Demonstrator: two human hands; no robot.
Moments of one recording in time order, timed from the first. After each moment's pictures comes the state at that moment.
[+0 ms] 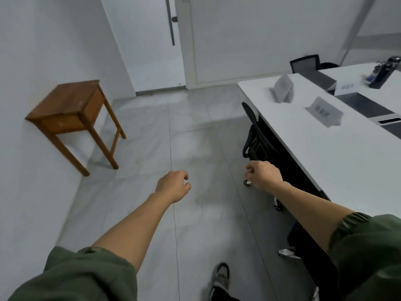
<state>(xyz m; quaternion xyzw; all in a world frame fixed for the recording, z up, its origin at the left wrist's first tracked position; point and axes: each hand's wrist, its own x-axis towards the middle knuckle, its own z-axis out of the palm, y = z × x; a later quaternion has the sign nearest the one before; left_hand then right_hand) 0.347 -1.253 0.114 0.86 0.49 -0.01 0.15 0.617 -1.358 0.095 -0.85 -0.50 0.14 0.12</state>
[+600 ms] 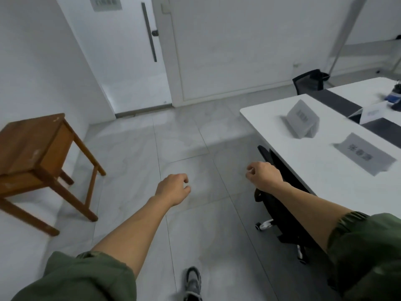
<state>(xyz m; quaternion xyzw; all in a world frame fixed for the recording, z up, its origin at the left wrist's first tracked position) 0.503 -0.849 0.118 0.88 0.44 -0.01 0.17 0.768 -0.978 0.098 -0.88 -0.44 0.14 0.13</state>
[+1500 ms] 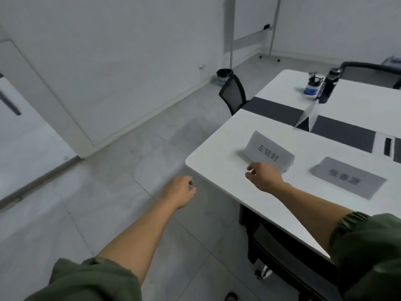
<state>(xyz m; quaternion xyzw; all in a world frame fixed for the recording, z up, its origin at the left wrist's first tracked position) 0.961 -0.506 0.119 0.97 0.18 -0.07 0.16 1.117 -0.742 0.084 -0.96 -0.16 0.13 0.21</state>
